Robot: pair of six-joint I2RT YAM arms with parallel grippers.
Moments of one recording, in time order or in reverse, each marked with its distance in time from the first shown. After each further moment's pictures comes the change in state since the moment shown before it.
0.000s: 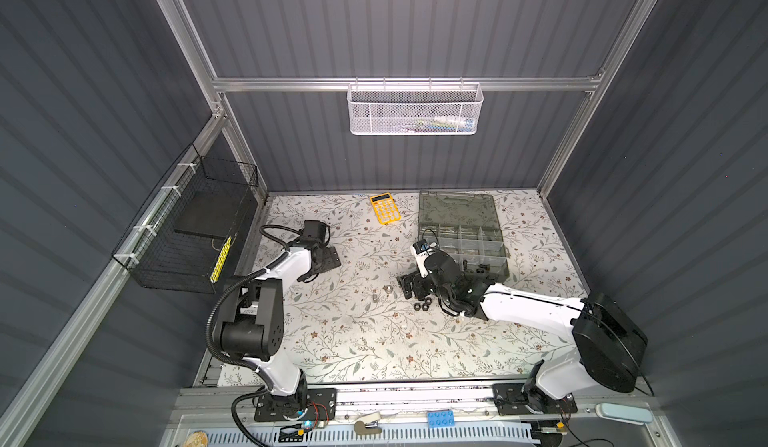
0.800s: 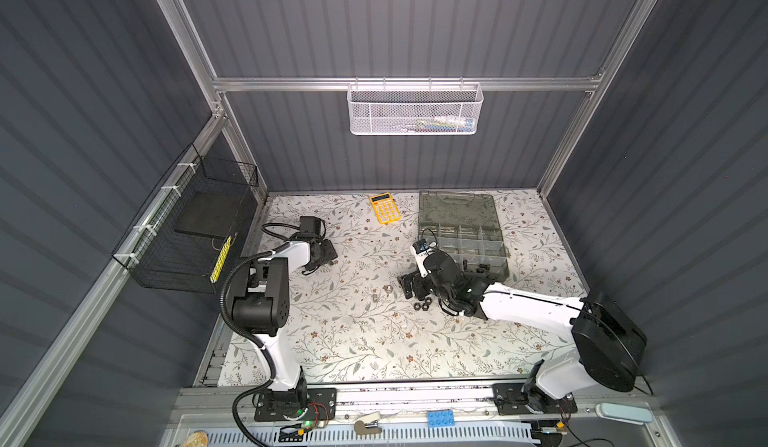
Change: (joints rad) left arm 0.049 0.176 0.086 0.172 0.176 -0.015; right arm 0.002 0.001 0.003 -0.012 0.014 -0.008
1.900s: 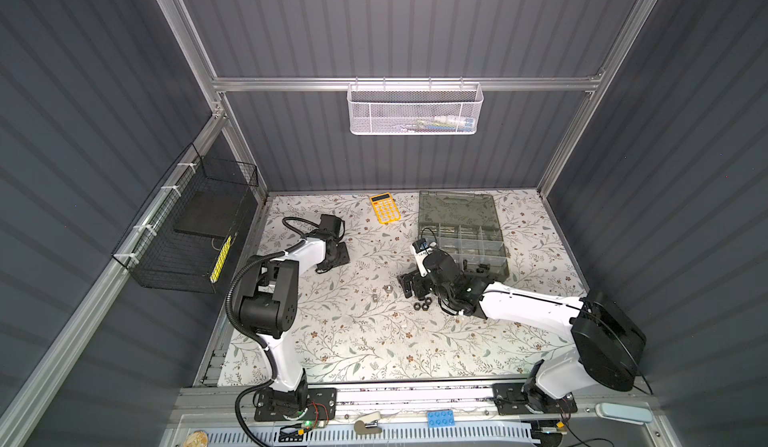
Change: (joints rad) left arm -0.133 0.000 0.071 -0.154 -0.089 0.058; right arm 0.000 0.003 0.008 -0.003 0.007 0.000
